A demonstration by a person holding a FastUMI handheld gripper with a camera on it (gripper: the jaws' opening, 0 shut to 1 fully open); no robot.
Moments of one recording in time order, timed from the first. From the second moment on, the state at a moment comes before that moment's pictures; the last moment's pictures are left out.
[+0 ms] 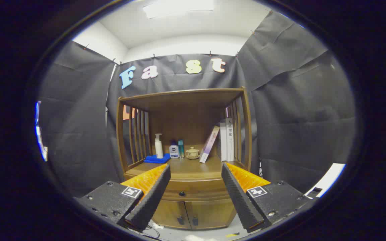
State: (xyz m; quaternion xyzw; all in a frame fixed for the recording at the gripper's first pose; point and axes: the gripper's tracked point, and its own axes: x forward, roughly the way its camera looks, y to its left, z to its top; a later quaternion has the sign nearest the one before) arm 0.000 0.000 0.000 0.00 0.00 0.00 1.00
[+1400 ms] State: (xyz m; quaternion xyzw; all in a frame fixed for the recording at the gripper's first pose) arm 0.107 0.038 -0.170 -0.04 0.08 0.02 1.00
